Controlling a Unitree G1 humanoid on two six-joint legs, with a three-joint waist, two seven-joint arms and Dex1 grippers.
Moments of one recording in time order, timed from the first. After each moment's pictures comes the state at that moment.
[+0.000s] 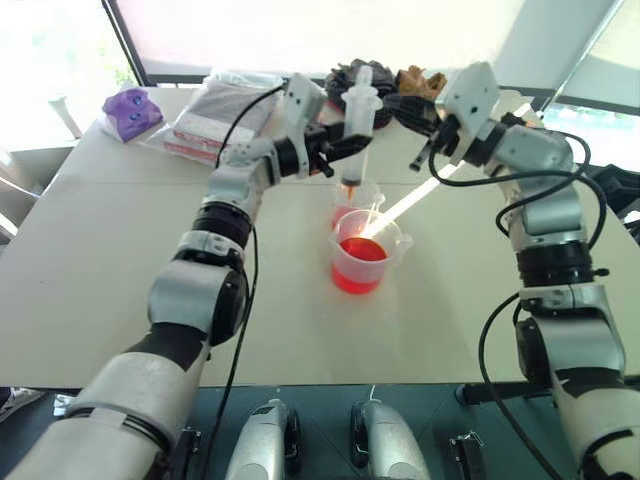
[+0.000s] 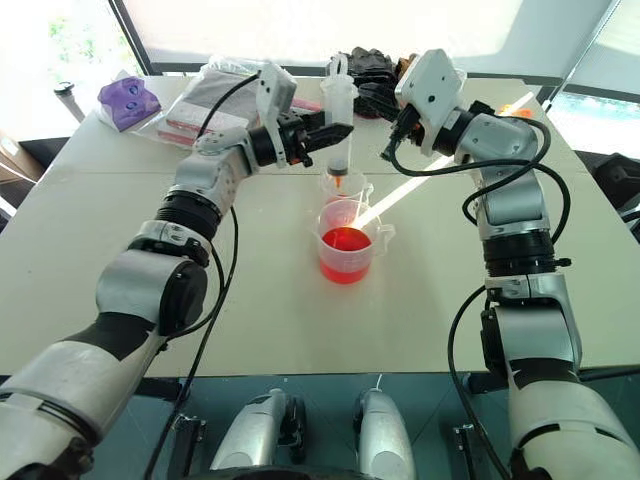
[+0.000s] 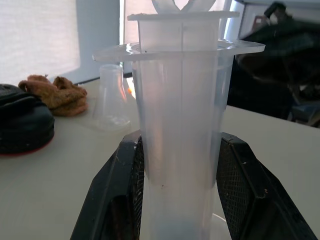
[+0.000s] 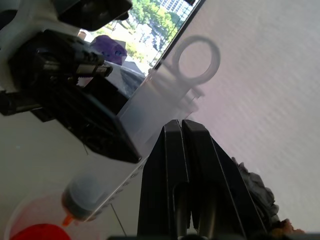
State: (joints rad) left arm -1.33 0.15 0.10 1.04 -0.23 0.08 -0.96; right arm -0.95 -0.54 0.04 0.38 0.11 -0.07 0.86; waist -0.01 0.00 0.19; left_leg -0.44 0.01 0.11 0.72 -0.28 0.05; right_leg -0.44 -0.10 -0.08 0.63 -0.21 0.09
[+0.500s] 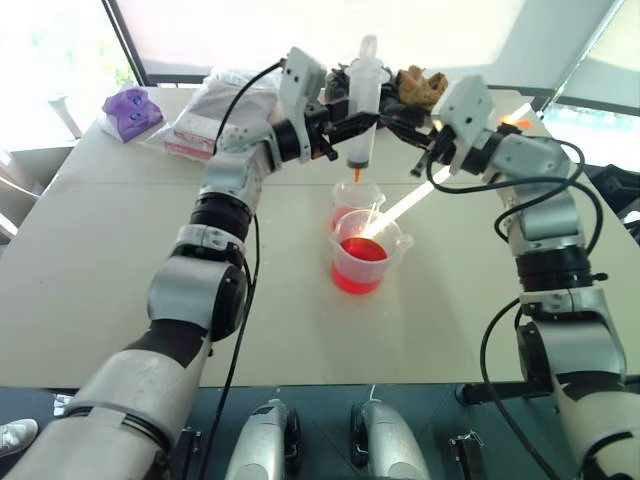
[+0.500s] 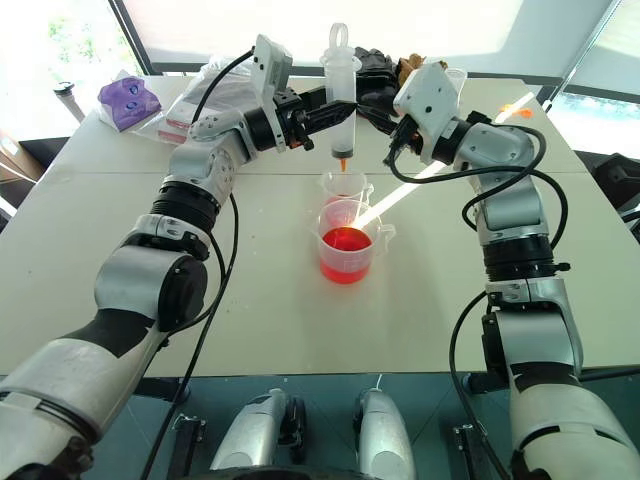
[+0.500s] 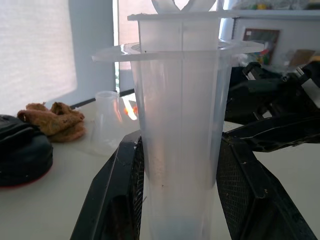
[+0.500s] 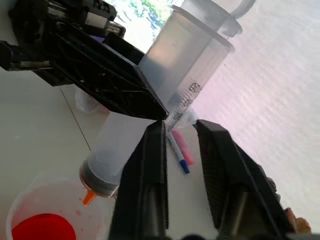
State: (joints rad) left arm -1.33 0.15 0.11 0.96 -0.23 0.12 -0.98; right arm -0.95 -0.58 0.00 0.38 0.11 -0.06 0.83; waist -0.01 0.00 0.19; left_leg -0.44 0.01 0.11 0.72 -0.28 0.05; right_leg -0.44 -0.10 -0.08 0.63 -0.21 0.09
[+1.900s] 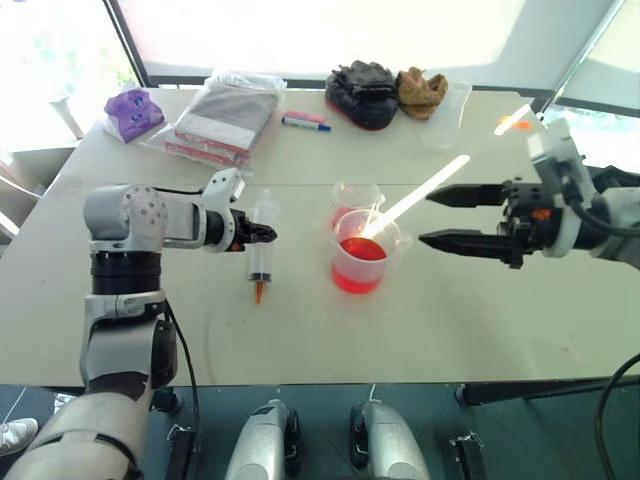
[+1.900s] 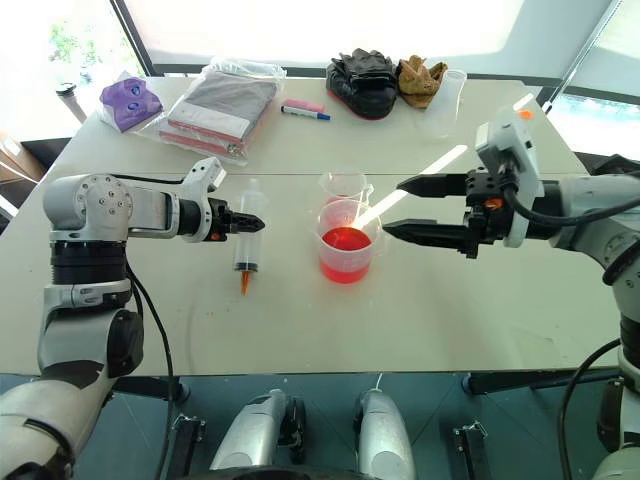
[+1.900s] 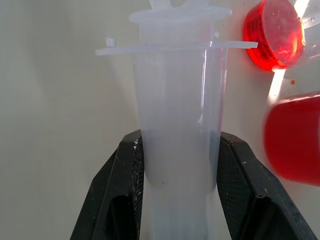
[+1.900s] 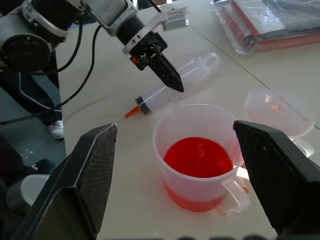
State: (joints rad) left arm -0.93 0.44 0.17 0.22 -0.65 1.60 -0.24; right arm -0.56 -0.99 -0.22 -0.36 0.89 0.95 1.04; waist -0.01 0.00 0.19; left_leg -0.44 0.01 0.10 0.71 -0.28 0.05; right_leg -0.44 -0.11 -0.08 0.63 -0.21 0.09
